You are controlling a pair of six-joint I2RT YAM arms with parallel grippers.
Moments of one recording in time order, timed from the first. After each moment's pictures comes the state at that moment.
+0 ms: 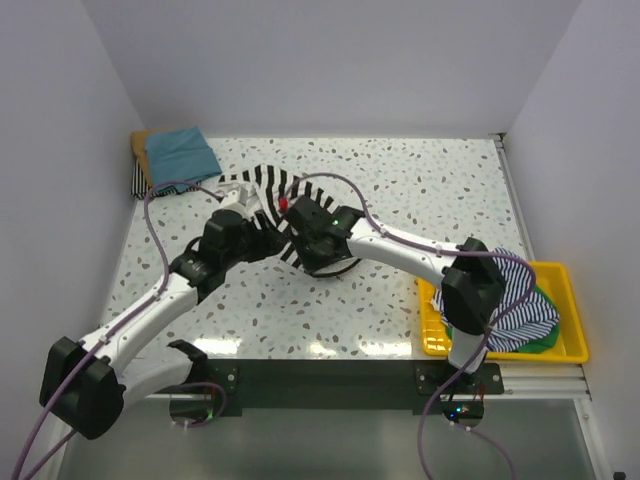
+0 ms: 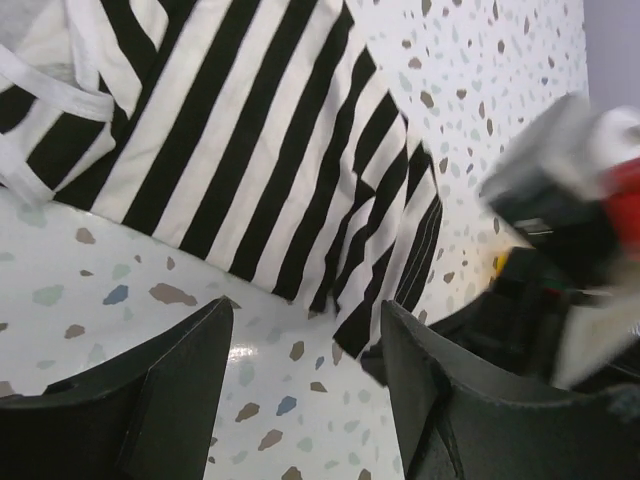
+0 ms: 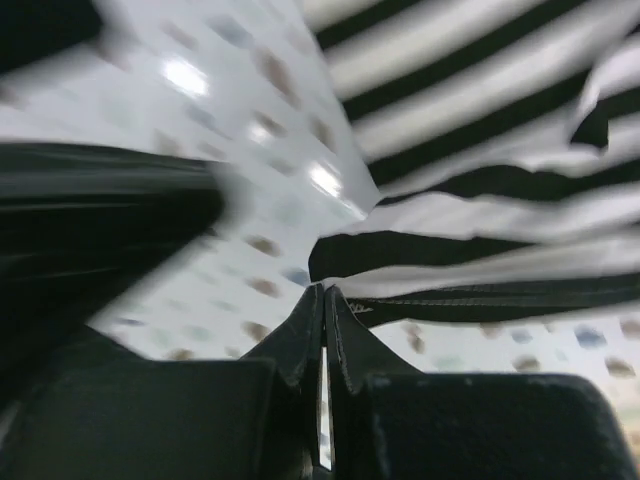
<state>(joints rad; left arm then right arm) -0.51 1.09 0.69 -0.15 0.01 -0.72 0.94 1.82 1.40 -0.75 0.11 0.37</state>
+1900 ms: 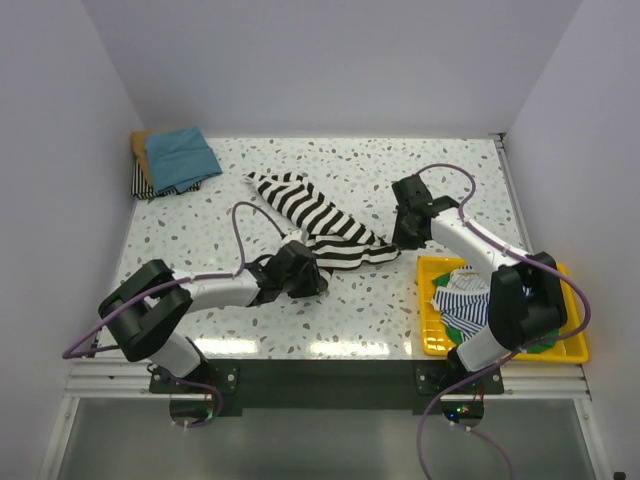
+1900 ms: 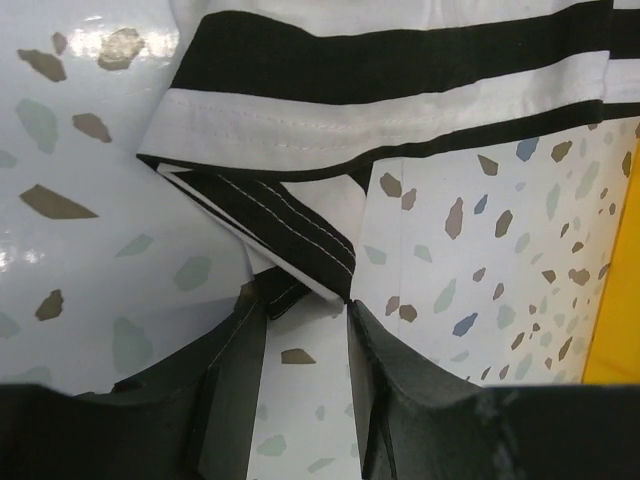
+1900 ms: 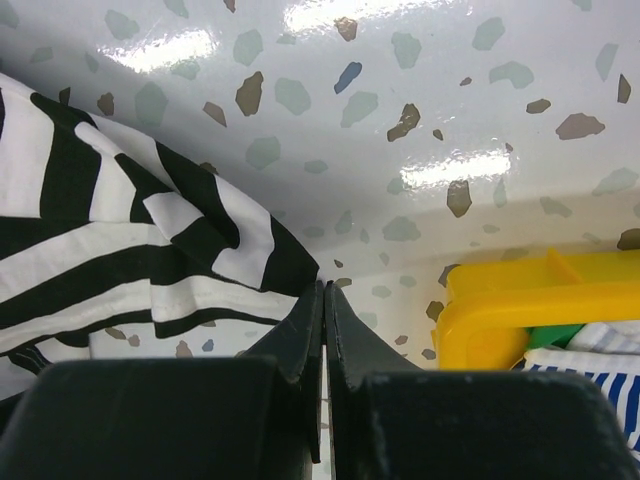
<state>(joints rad) -0.83 1.53 0.66 0.02 -0.07 -0.91 0.38 1.56 1.11 -0.70 0.20 0.57</state>
